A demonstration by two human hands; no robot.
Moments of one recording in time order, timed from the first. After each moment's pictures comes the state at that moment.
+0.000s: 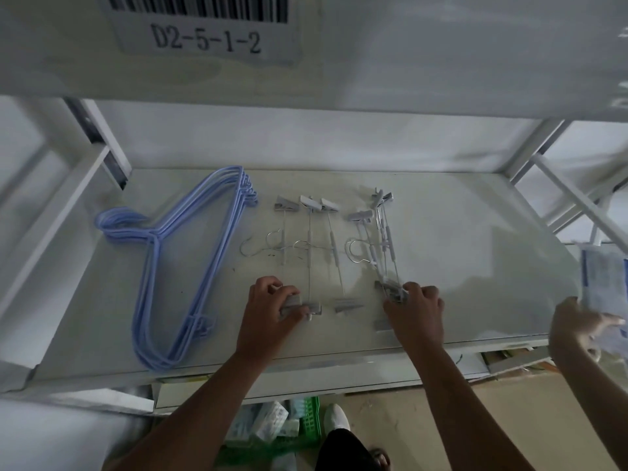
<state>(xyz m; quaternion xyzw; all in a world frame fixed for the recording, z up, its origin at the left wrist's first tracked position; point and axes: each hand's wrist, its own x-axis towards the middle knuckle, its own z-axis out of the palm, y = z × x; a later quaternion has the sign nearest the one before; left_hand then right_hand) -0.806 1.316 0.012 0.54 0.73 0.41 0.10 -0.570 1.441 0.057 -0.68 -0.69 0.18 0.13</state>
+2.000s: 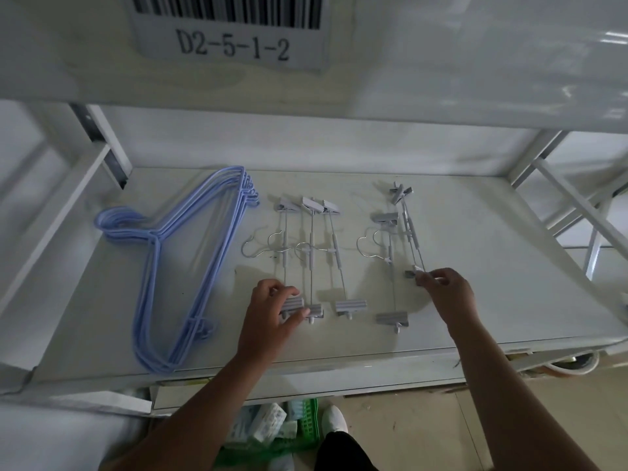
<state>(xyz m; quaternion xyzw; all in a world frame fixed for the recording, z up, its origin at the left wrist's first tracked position) -0.809 1.315 0.013 0.52 0.72 0.44 0.15 -0.540 1.498 0.082 -0.69 -0.60 0.33 0.24</state>
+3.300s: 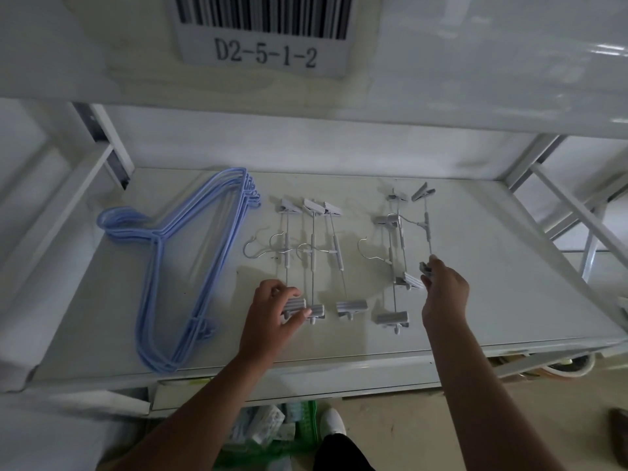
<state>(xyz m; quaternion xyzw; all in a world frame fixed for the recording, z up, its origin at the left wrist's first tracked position) -0.812 1.314 0.007 0.54 0.70 0.45 0.13 -0.581 1.476 0.109 -0.61 -0.34 0.50 0.51</state>
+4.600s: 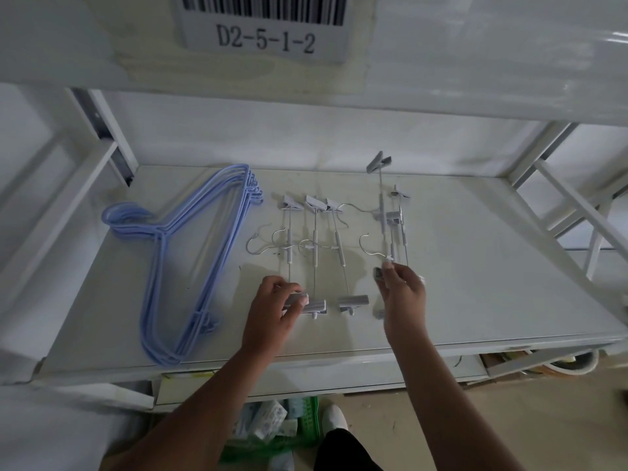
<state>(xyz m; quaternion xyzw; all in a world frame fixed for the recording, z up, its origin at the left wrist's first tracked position) -0.810 1.318 0.008 0.52 0.71 0.45 0.13 -0.621 1.432 0.079 -0.50 -0.41 0.58 0.49</state>
